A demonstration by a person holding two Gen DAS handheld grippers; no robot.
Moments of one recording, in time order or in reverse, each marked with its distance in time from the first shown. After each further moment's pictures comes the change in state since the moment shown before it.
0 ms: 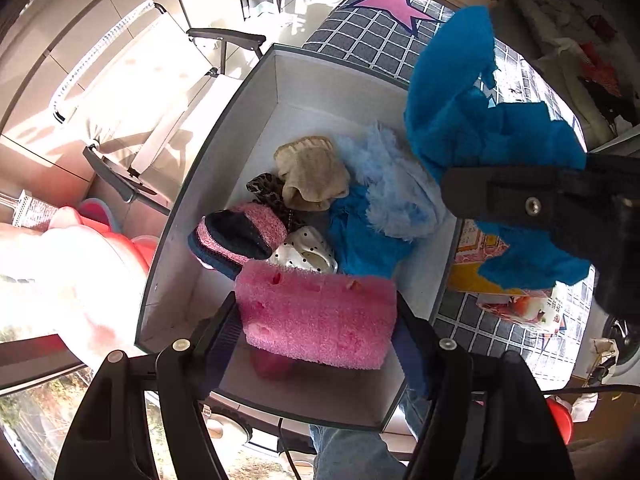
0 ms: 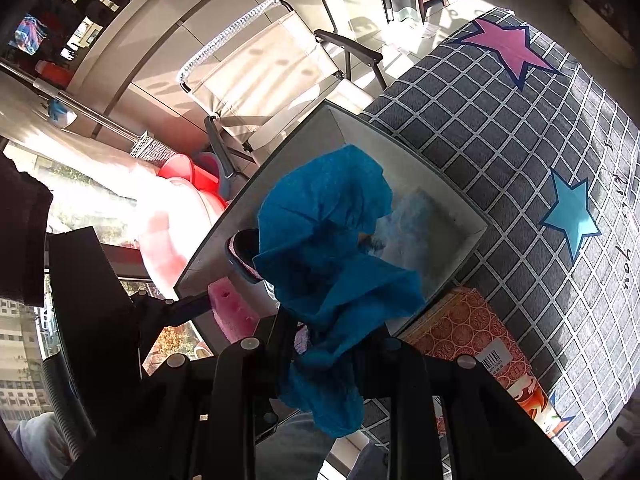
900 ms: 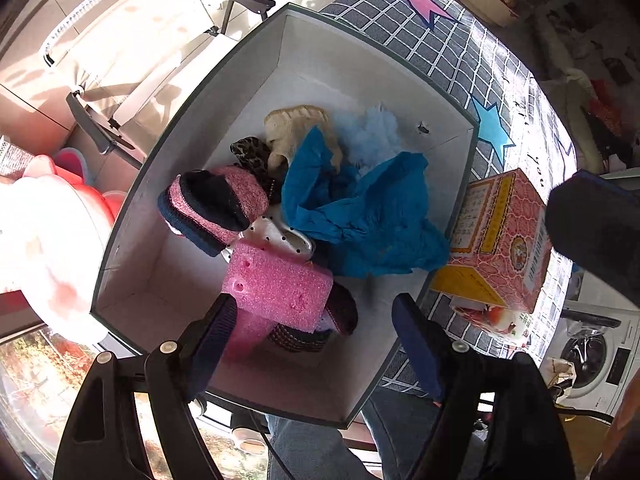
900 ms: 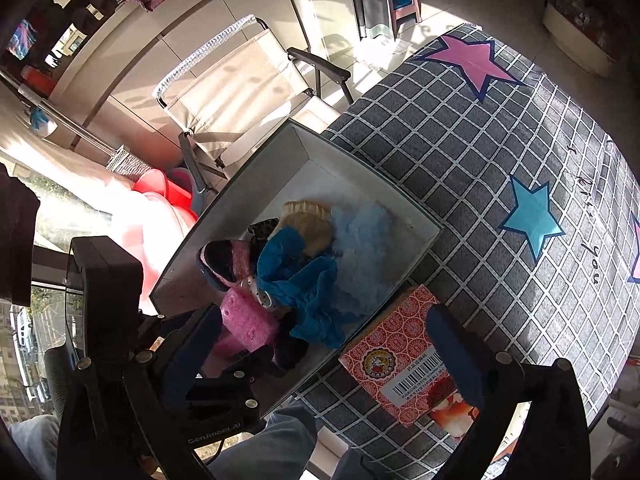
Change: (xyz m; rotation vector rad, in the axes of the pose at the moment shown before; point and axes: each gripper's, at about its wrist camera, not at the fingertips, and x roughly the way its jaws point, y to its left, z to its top) left arm 0.013 0.009 0.001 -0.133 0.096 -0.113; right arm -0.022 -0.010 -0.009 0.020 -0.070 -0.108
